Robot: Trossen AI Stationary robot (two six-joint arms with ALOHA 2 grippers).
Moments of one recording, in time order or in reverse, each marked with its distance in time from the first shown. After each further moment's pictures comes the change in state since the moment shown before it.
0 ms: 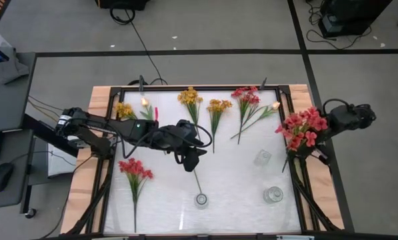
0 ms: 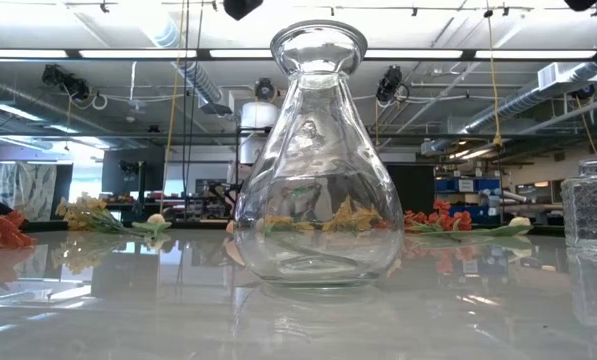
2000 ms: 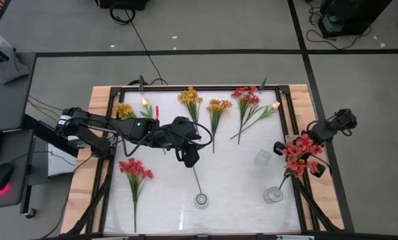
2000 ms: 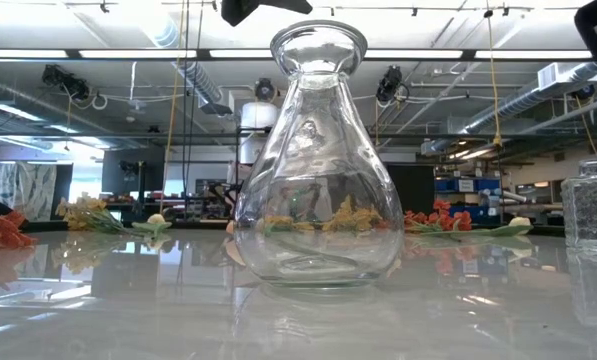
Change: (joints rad) left arm 0.016 0.001 0.000 -0.044 -0.090 0.081; right arm 0.118 -0.243 -0.488 0.363 -0.202 -0.037
